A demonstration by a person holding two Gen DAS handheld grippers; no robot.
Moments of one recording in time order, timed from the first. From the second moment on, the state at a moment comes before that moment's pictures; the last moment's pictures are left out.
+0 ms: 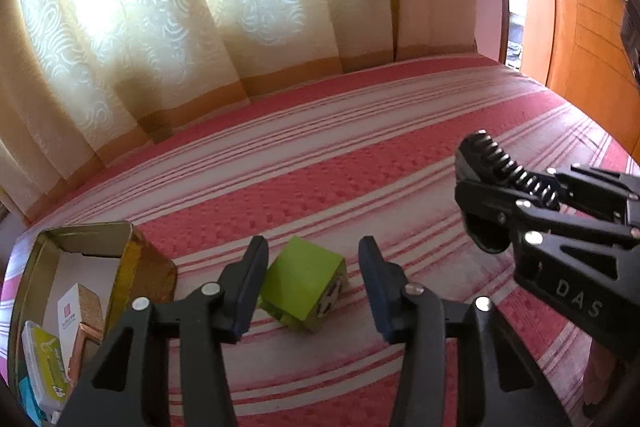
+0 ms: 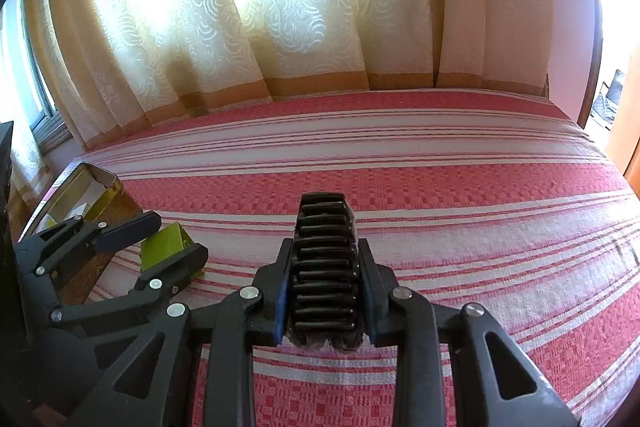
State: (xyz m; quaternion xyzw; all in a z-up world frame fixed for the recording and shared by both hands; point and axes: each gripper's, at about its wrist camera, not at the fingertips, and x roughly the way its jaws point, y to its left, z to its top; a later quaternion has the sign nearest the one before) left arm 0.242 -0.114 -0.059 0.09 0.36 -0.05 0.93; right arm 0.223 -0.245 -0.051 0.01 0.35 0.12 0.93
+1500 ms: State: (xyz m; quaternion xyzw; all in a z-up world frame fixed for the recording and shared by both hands) left arm 0.125 -0.063 -0.028 0.03 0.19 0.05 0.98; right arm 0.148 -0.203 -0.027 -0.06 0.21 0.16 0.96
